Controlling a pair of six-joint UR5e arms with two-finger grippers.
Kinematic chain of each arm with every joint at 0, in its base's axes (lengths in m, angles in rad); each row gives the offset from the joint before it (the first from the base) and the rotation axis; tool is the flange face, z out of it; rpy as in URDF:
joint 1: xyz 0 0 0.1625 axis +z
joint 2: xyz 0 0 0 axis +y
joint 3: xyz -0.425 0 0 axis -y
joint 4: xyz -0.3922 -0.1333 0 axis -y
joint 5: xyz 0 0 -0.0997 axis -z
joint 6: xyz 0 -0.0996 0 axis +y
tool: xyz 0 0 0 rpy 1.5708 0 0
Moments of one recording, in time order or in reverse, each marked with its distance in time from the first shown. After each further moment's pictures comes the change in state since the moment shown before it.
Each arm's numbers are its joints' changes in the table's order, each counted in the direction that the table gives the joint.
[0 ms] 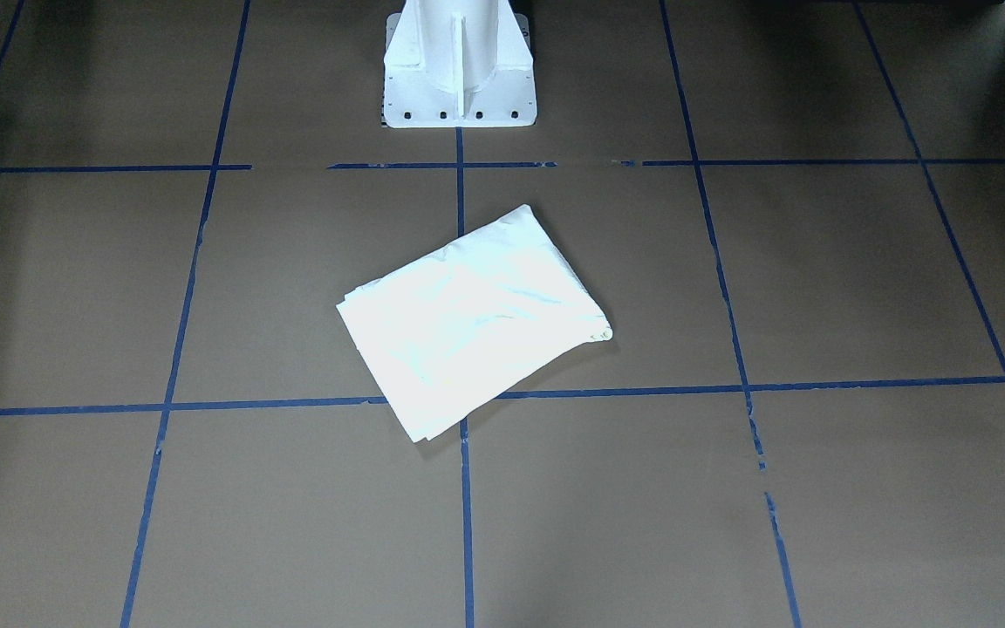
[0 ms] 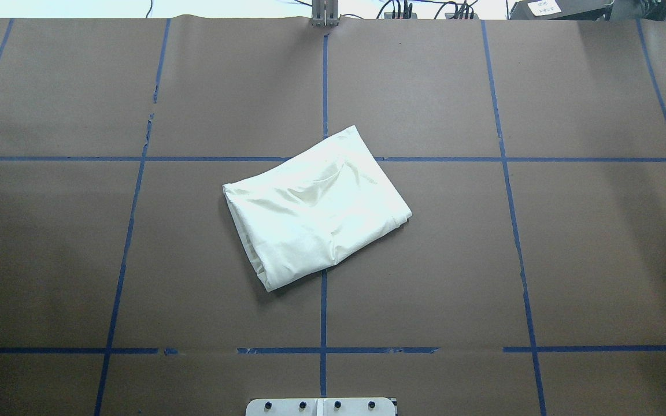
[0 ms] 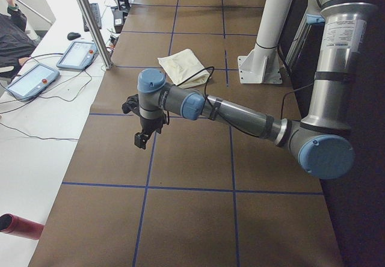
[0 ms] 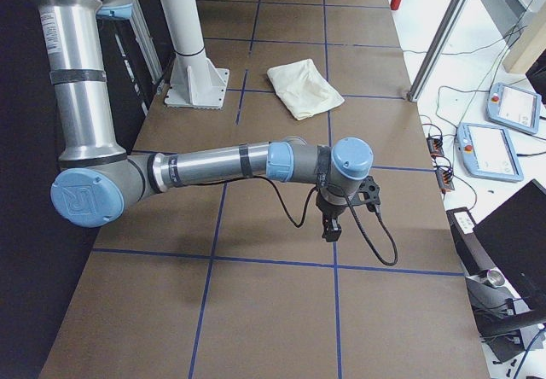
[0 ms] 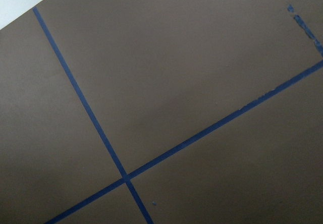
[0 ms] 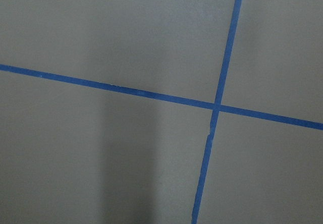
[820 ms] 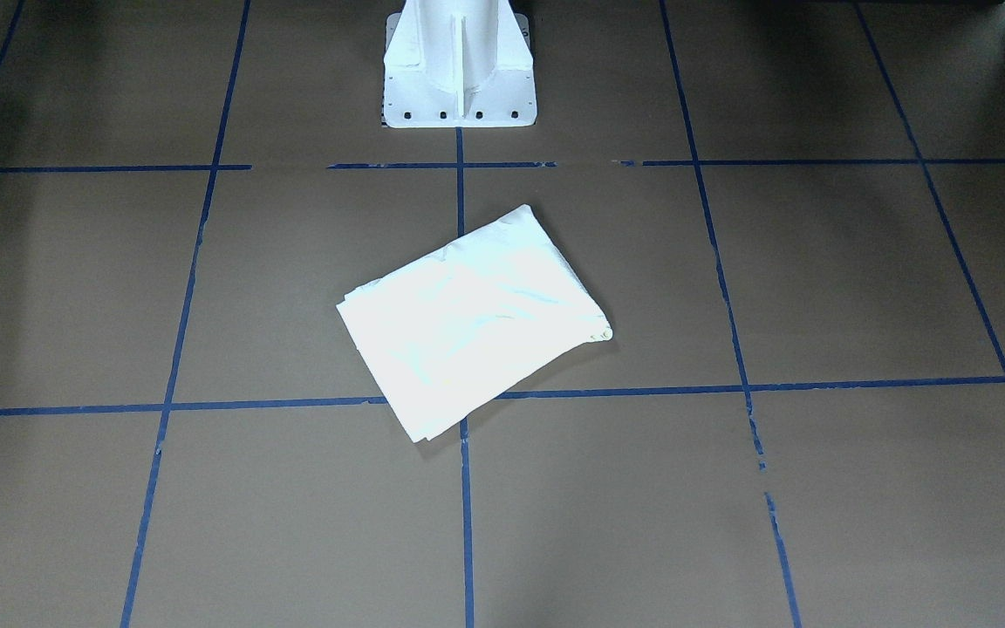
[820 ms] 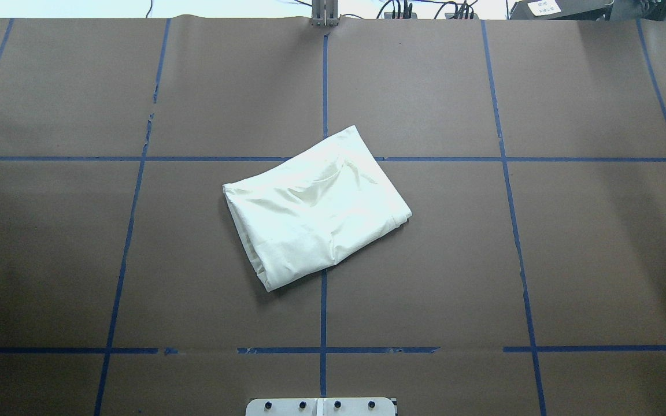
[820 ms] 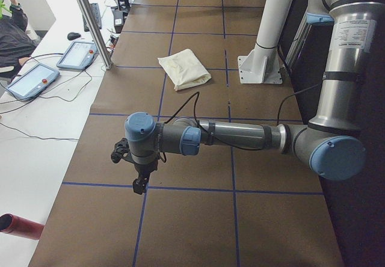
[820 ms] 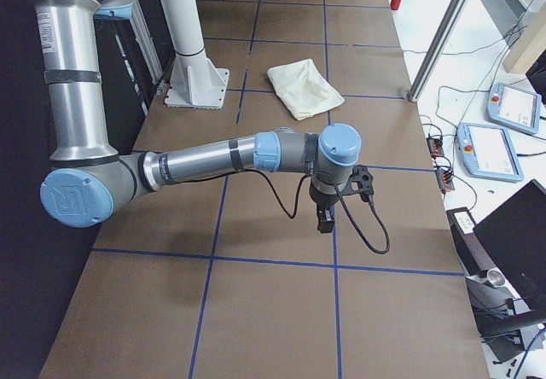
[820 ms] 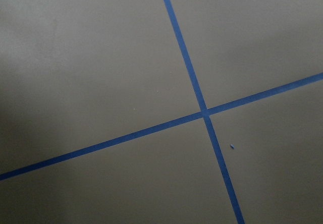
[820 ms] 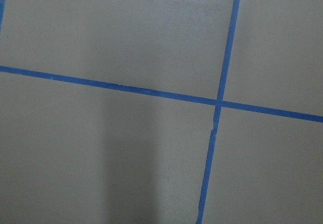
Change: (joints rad) left arm -0.137 0.032 0.202 0.024 0.004 0.024; right arm 0.004 0.041 0.054 -0.003 -0.006 -0.053
